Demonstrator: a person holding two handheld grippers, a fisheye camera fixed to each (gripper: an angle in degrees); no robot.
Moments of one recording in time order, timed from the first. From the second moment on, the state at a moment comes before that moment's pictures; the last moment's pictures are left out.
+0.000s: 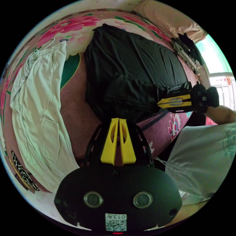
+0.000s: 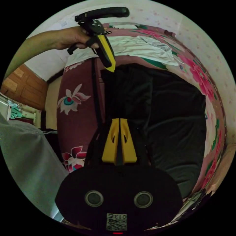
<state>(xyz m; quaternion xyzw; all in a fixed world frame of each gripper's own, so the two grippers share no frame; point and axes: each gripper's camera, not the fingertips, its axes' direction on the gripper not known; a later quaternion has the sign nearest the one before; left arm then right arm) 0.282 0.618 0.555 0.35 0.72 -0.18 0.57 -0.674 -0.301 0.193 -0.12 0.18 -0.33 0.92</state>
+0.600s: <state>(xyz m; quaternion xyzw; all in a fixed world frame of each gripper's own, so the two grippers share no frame) 0.285 0.613 0.595 0.30 0.72 -0.22 0.58 -0.461 -0.386 0.096 0.06 -0.07 0.13 0.99</state>
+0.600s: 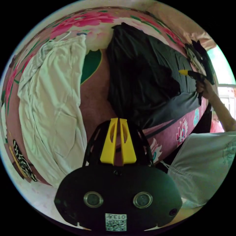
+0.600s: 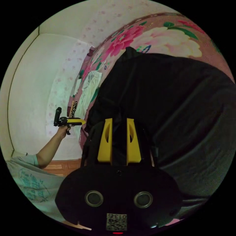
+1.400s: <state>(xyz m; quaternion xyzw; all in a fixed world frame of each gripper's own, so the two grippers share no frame) 0.200 0.515 0.545 0.41 0.67 -0.21 0.58 -0.576 -0.457 0.133 -0.10 0.22 -0.21 0.95</state>
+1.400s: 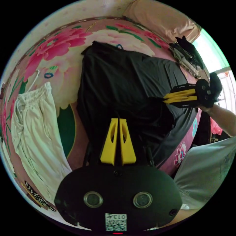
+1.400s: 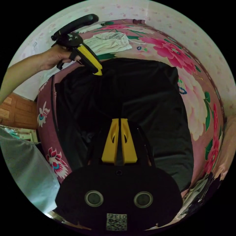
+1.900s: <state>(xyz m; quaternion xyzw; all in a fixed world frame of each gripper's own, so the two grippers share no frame) 0.229 0.579 0.594 0.43 0.68 -0.25 0.53 -0.504 -0.380 0.043 0.02 0.16 0.00 0.99</state>
